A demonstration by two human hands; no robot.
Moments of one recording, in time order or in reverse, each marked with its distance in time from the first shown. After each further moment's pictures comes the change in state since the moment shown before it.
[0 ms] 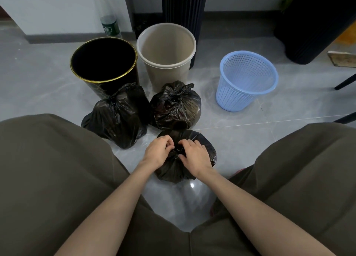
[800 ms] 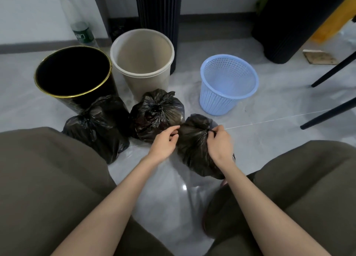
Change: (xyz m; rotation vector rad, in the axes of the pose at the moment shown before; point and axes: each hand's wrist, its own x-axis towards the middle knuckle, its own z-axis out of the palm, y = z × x) left_hand 0.058 0.070 0.002 -0.358 -0.073 0.065; right_hand 0.027 0.086 -0.065 0.453 0.394 0.644
